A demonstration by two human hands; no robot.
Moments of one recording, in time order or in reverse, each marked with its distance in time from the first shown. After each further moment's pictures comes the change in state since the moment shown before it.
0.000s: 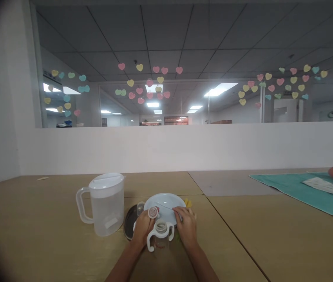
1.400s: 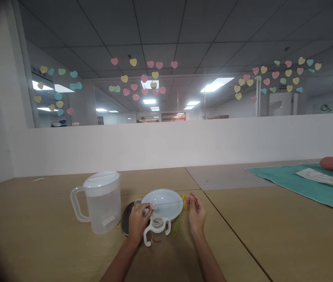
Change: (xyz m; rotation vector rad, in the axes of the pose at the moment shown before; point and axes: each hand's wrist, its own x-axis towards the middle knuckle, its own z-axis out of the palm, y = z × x) left_hand 0.003 0.002 -0.004 0.010 0.221 -0.014; right_hand 0.019 0.011 -0.021 0.656 0.452 0.419
